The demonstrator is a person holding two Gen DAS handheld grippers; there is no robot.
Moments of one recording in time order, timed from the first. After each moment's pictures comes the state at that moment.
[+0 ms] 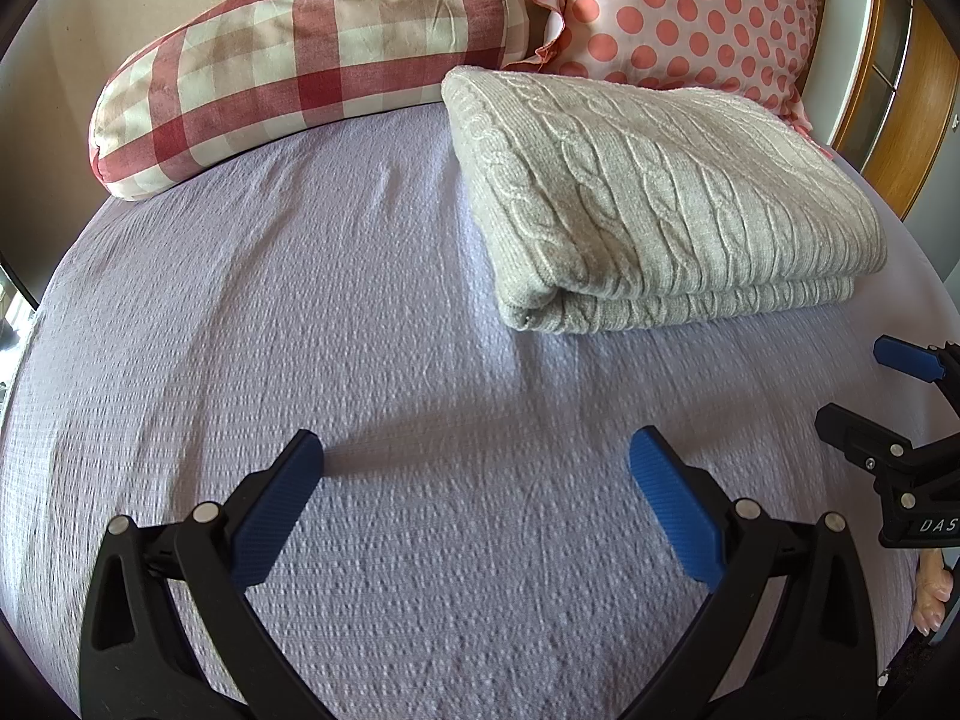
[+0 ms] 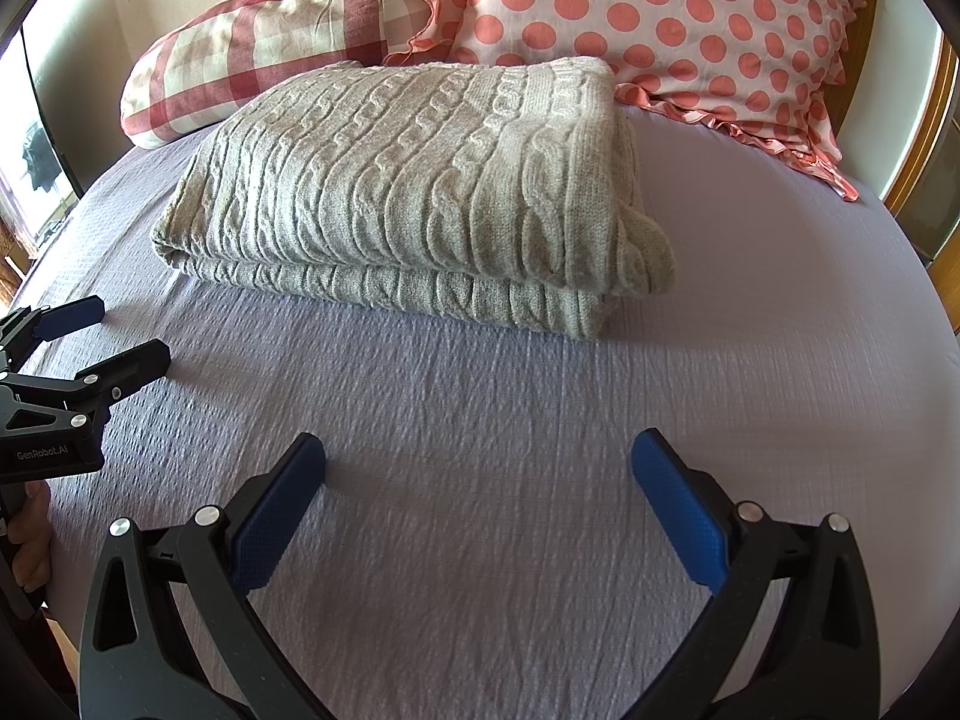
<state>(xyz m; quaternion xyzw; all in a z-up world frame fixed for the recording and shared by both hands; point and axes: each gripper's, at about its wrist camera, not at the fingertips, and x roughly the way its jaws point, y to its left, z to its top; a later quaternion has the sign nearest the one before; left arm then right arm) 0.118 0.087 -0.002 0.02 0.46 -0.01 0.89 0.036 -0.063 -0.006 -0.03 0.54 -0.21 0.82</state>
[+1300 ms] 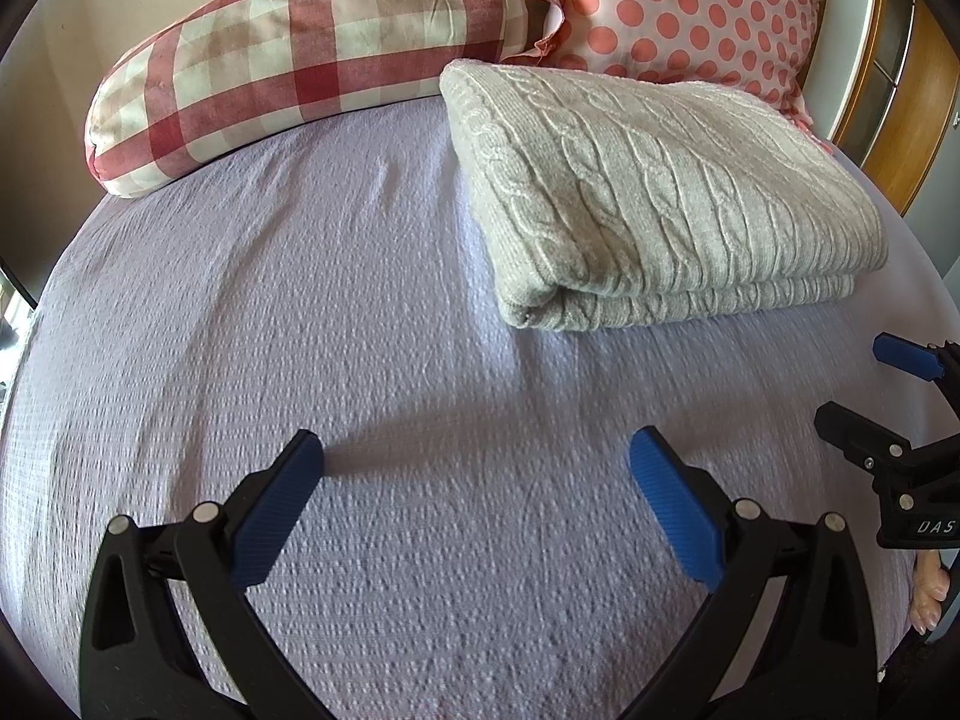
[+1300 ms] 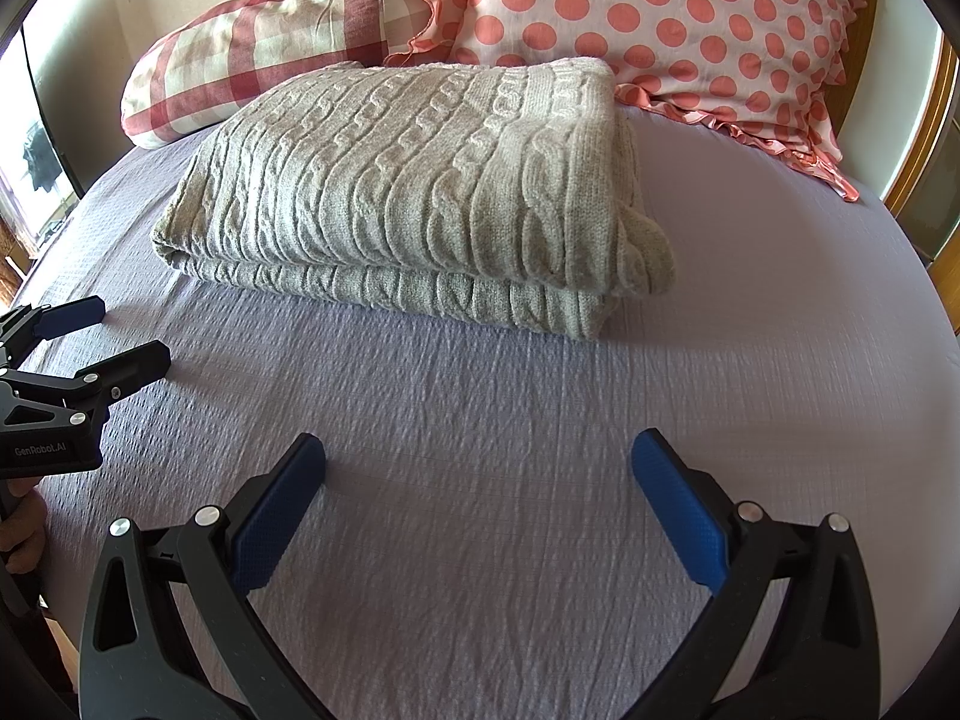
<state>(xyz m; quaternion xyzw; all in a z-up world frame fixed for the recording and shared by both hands) 0.121 0.088 -0.001 0.02 0.47 -0.02 0.88 0.036 -0.063 -0.006 -0.03 0.54 -0.21 0.82</state>
